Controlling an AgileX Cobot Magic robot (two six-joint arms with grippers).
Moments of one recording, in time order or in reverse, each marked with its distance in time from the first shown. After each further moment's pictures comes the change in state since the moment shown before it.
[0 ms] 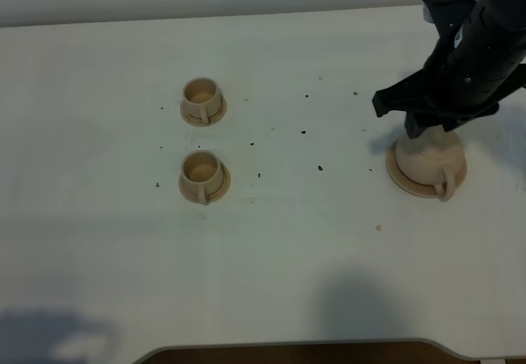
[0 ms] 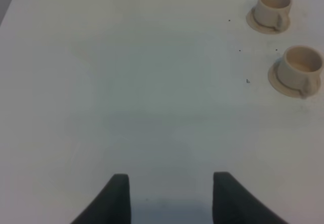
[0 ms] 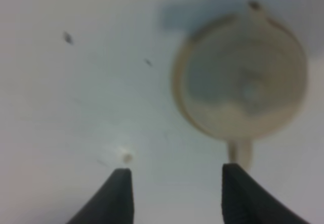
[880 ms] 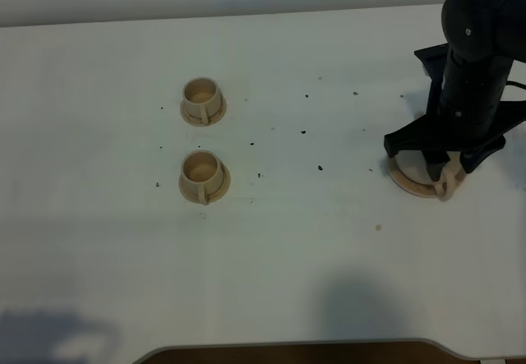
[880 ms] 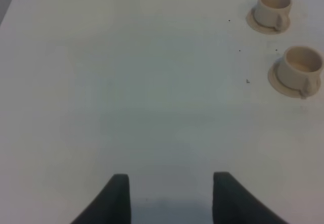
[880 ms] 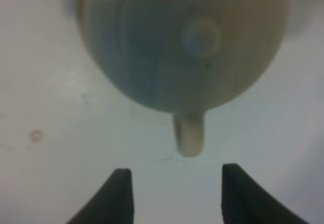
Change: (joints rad) left arm 0.000 0.000 0.000 0.000 0.000 0.000; right arm -0.022 0.182 0.002 -0.103 0.094 0.042
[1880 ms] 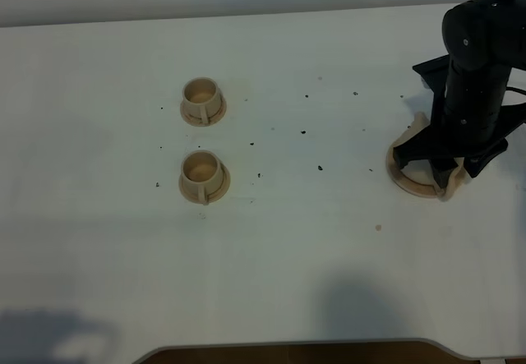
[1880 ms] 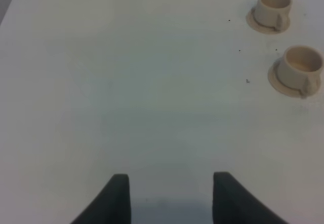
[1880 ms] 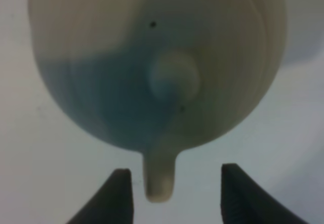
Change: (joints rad) left arm 0.000 0.000 0.000 0.000 0.000 0.000; right arm -0.032 0.073 0.000 -0.012 -0.036 -0.119
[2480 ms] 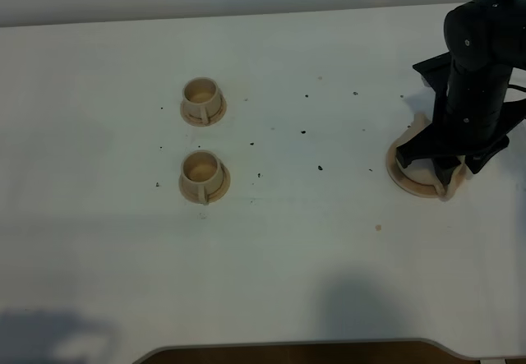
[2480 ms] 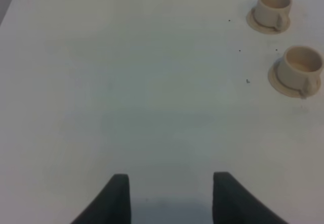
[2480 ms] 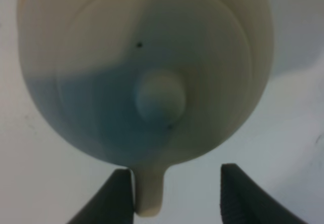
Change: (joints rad) left arm 0.000 0.000 0.000 0.000 0.000 0.000; right arm -0.012 0.005 0.000 -0.018 -0.019 -0.023
